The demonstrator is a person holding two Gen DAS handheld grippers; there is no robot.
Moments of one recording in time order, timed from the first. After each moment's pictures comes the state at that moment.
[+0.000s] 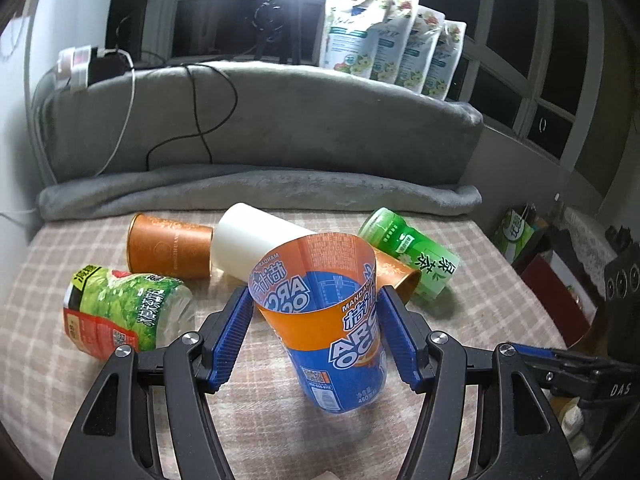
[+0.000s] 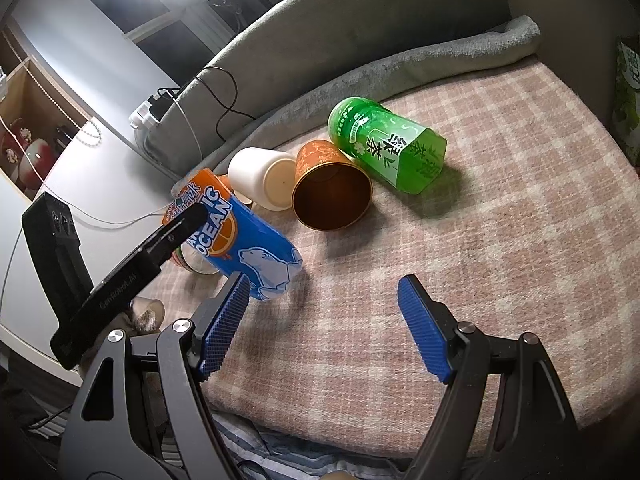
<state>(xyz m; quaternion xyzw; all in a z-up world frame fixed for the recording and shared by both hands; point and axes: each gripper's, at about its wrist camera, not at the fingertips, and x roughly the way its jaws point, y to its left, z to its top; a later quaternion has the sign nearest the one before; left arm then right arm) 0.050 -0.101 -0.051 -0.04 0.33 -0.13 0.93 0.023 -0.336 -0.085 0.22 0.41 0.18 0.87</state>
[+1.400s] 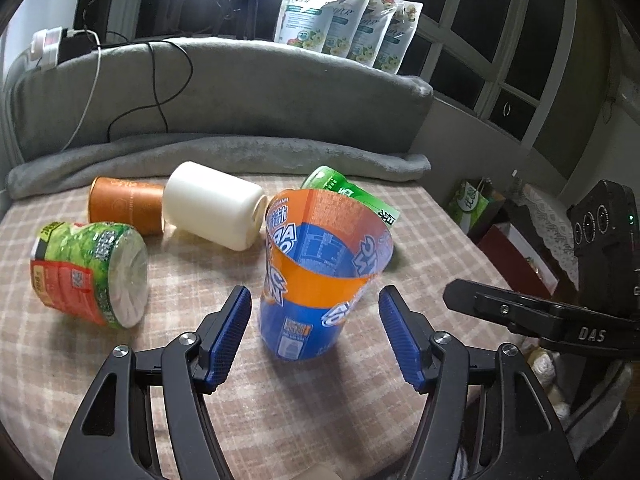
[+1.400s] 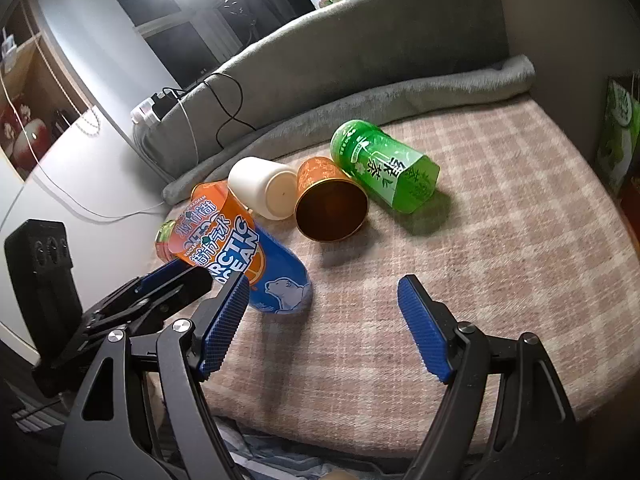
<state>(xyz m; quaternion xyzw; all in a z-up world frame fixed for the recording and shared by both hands) 0.014 -0.111 -0.056 -0.06 0.36 -0.20 0.91 0.006 -0.327 -0.067 0.16 0.38 0.16 0.90</state>
